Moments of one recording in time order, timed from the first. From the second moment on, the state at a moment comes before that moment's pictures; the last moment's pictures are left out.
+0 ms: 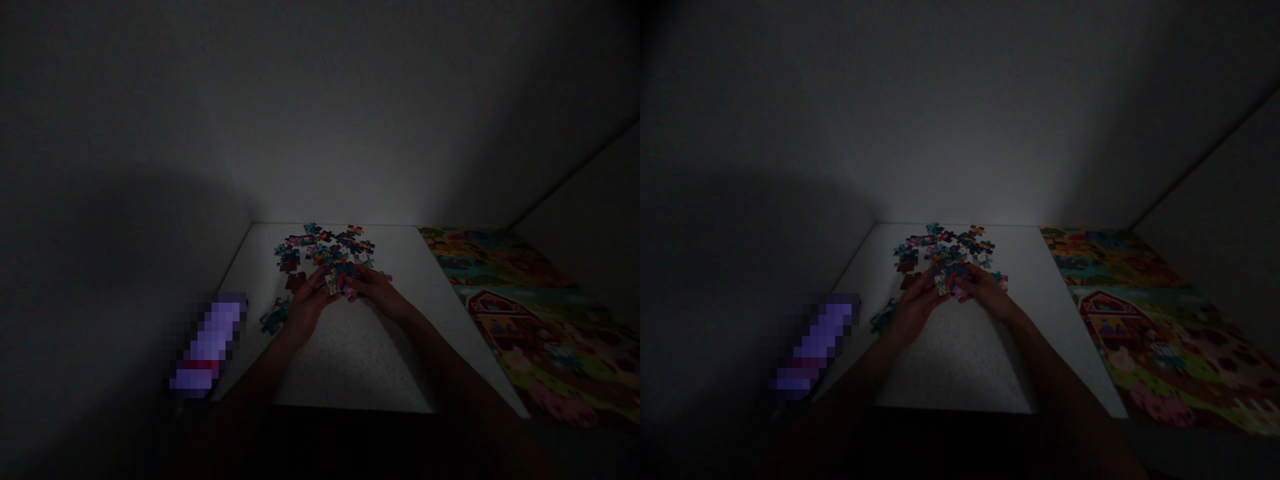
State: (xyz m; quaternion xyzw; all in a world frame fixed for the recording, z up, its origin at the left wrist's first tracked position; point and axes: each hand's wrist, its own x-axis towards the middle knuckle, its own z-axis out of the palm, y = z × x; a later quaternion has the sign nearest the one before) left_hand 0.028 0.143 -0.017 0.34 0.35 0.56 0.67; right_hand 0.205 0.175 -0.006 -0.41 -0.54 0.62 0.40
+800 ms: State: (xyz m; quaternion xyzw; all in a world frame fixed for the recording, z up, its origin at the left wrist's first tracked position) left_hand 0.028 0.146 -0.016 0.33 0.45 0.57 0.61; right_hand 0.214 0.179 -0.010 -0.43 -0.50 0.63 0.40
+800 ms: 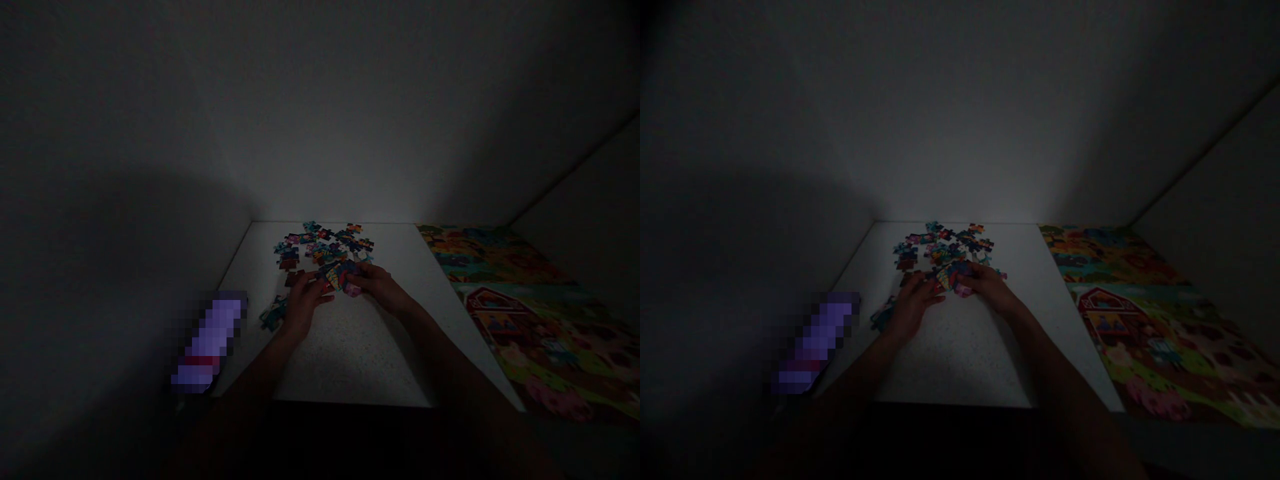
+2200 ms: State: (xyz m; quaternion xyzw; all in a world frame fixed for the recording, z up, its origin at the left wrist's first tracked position) left_hand 0.002 0.136 -0.012 0.72 0.51 0.42 0.22; right_hand 0.211 0.147 0.018 -0.46 -0.85 0.24 0.02
